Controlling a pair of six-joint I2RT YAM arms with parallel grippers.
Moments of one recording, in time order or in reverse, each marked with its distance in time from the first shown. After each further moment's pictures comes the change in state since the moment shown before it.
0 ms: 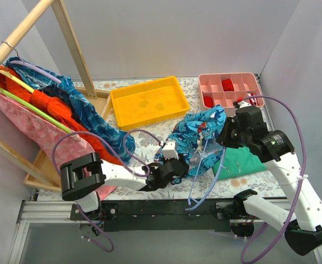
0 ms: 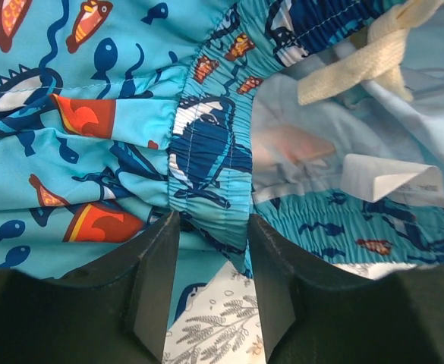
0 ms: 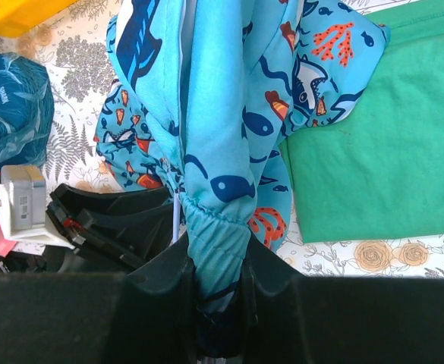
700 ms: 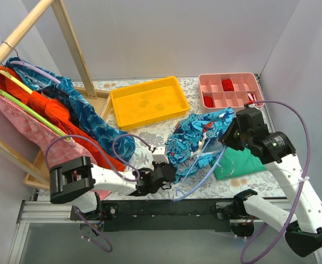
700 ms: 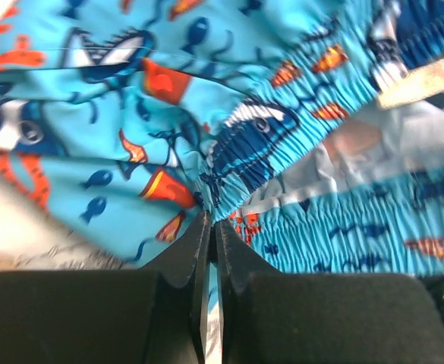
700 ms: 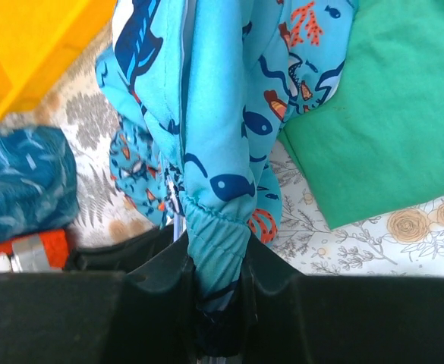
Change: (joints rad) left arm -0.019 -0.078 -0.137 0.039 -0.065 -0.005; right arm 0.000 -0.011 -0.006 -0.039 0.093 0.242
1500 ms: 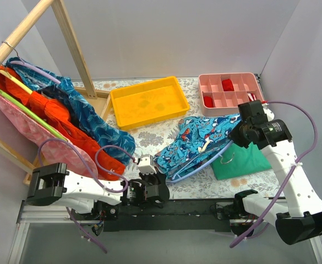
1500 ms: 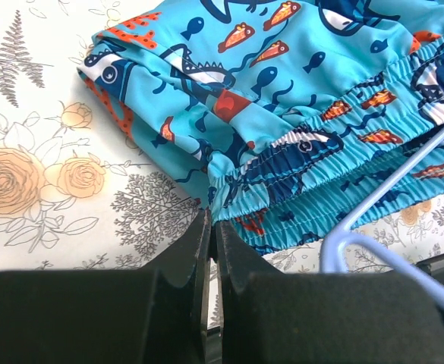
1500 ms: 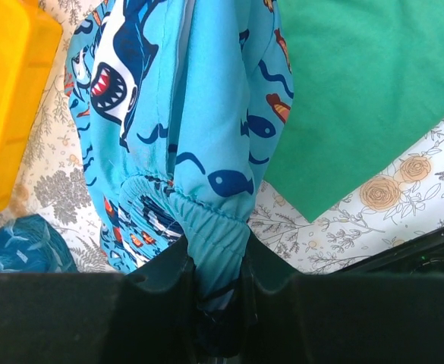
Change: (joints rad) left arm -0.220 -0.252 -0.032 -0.454 -0.296 -0.363; right arm -0.137 0.123 0.066 -0.117 0.117 0.193
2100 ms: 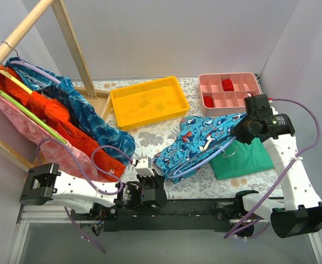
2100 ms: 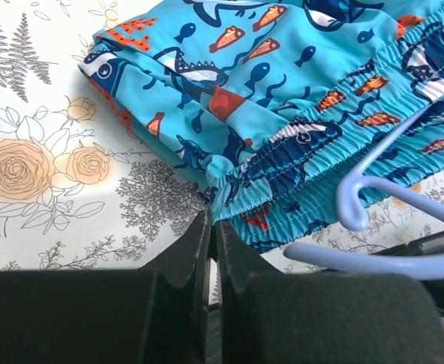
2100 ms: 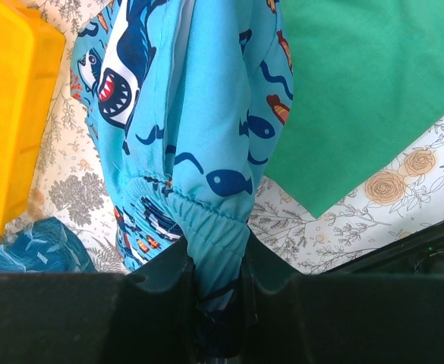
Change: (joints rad) left arm -0.055 -0.078 0.003 -0.108 -0.026 -0.021; right arm -0.114 0.059 0.061 -0.025 -0.090 -0.023
